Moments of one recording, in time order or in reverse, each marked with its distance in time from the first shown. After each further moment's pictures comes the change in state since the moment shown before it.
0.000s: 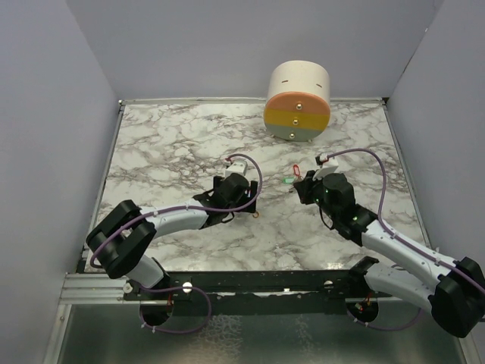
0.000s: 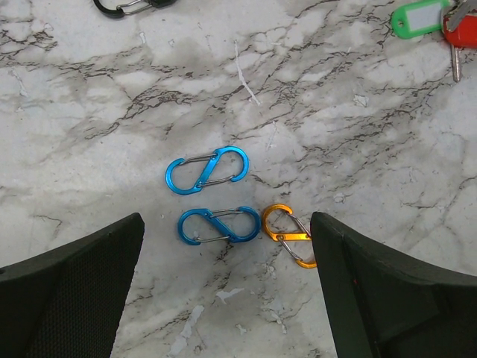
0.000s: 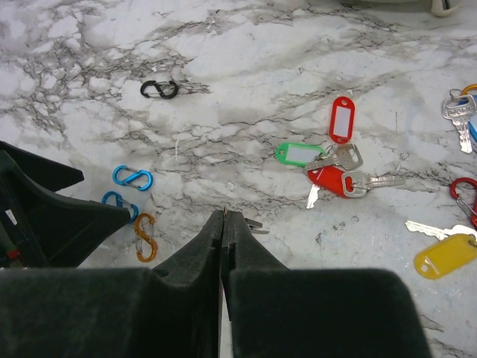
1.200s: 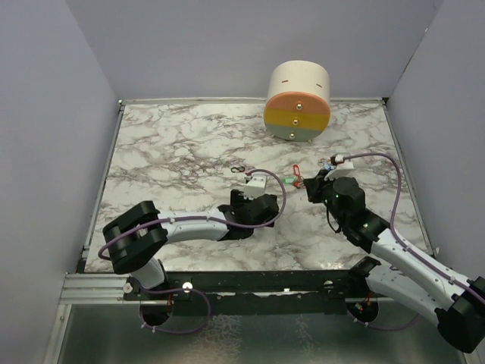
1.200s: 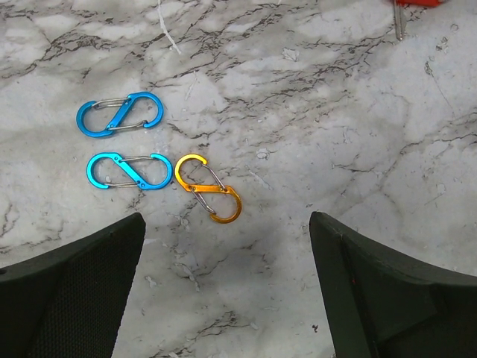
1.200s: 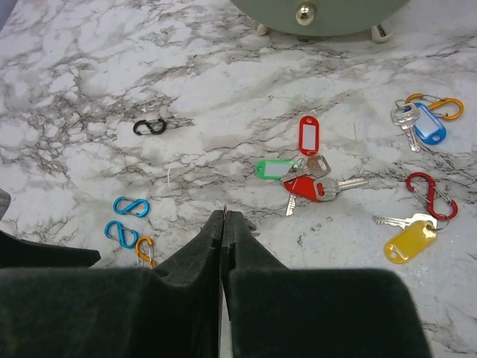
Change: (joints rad) left arm -0.254 0.074 0.122 -0.163 -0.230 -0.196; right arm 0.000 -0.135 -0.003 -0.067 0.113 0.055
